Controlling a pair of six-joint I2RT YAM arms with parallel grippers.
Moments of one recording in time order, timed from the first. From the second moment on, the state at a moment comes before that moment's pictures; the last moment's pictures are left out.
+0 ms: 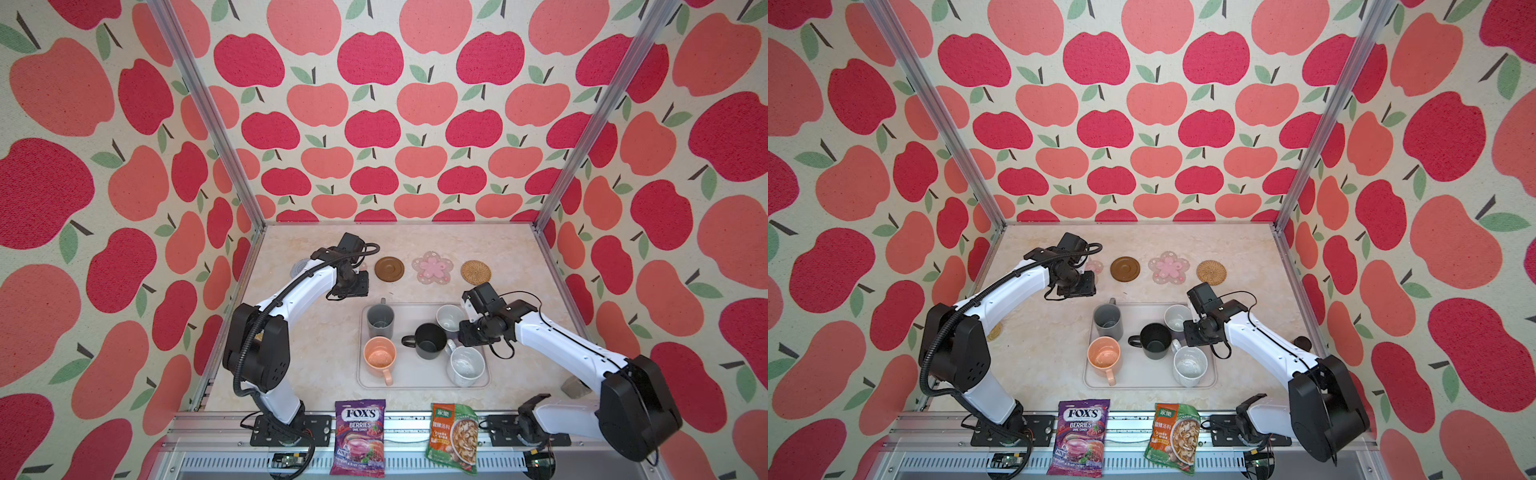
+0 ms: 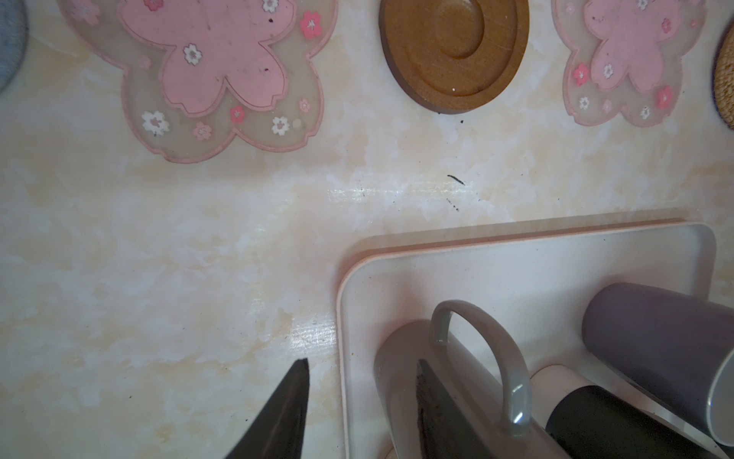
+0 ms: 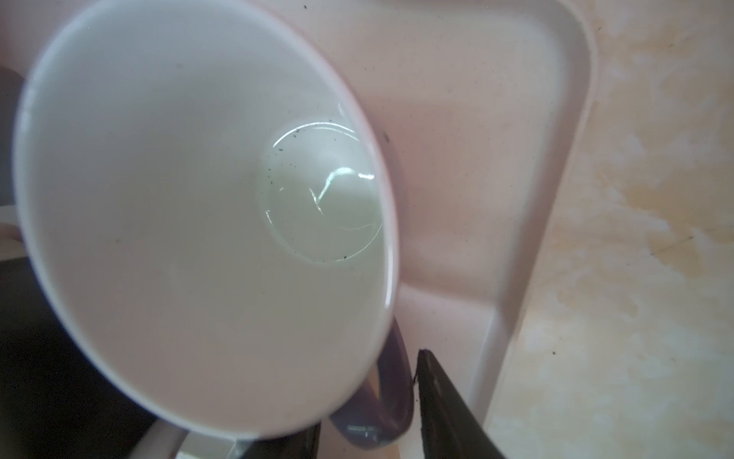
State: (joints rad) left arm -0.42 1.69 1.36 -0.89 0.08 -0.40; right arm 0.58 1.30 0.78 -0.75 -0.08 0.31
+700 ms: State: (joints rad) left arm -0.42 1.69 1.31 -0.89 0.07 -0.40; right arm 0.59 1.33 0.80 -0.76 -0.07 0.29
